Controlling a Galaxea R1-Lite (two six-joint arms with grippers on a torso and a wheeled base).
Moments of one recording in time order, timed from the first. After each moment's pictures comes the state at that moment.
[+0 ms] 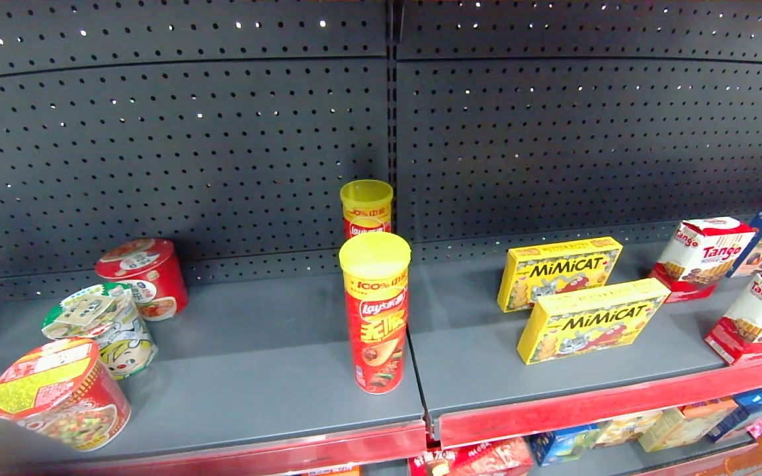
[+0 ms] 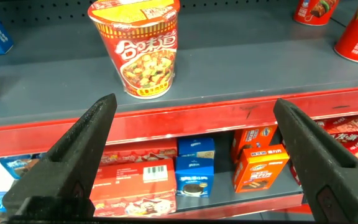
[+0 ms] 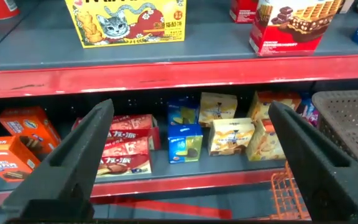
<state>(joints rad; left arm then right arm) 0.01 0.00 0.00 0.00 -0.01 0.00 0.00 0.00 0.00 0.00 0.03 -0.02</state>
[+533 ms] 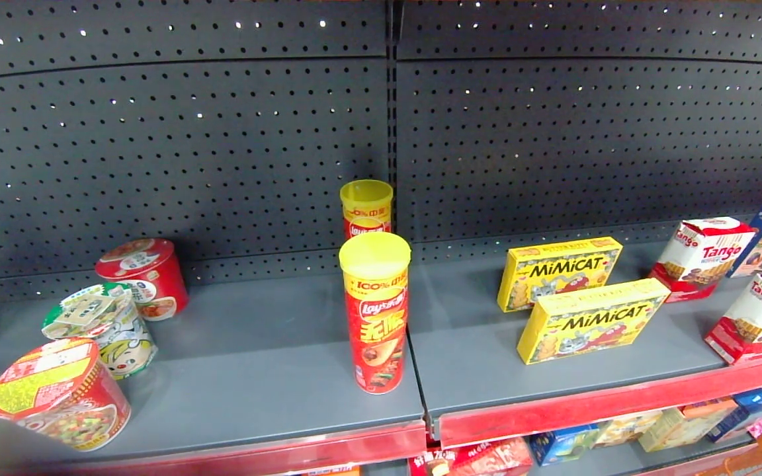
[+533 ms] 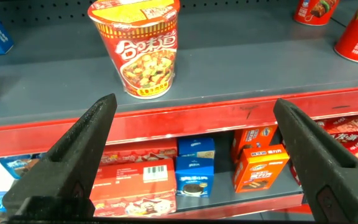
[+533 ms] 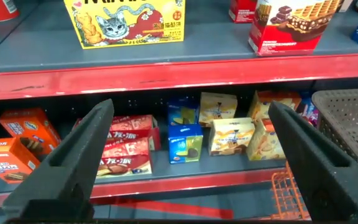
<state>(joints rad) 0.01 0.00 0.00 0.00 -0.01 0.00 0.00 0.00 0.00 0.00 0.03 -0.01</state>
